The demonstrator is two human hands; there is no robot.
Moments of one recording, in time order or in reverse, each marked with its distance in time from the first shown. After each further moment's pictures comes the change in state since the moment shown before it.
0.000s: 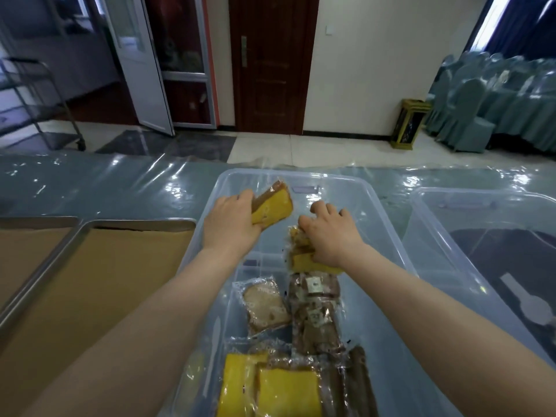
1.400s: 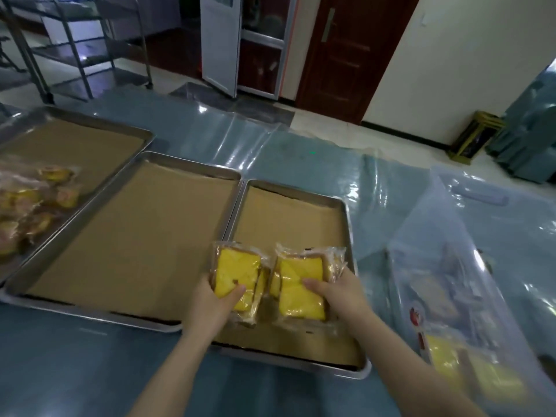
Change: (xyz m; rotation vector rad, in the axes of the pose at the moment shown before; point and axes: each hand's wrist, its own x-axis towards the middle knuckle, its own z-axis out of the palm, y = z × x) left_hand -0.236 -0.418 -0.092 -0.841 -0.122 -0.895; right_hand 0.014 -0.421 -0.018 1.496 -0.215 0.530
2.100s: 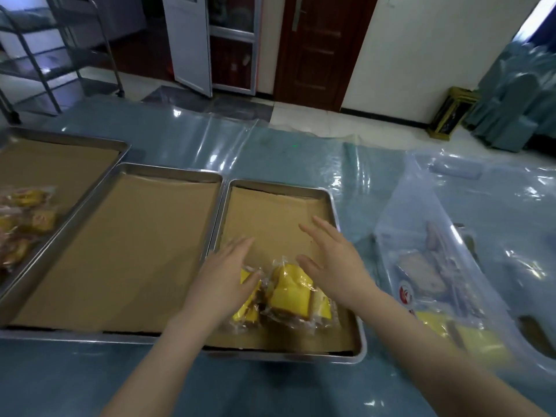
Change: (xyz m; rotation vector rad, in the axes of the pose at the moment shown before) left_hand -0.014 0.078 0.001 0.720 -0.192 0.656; right_hand -0.028 -0.059 -0.014 -0.713 0.077 -0.503
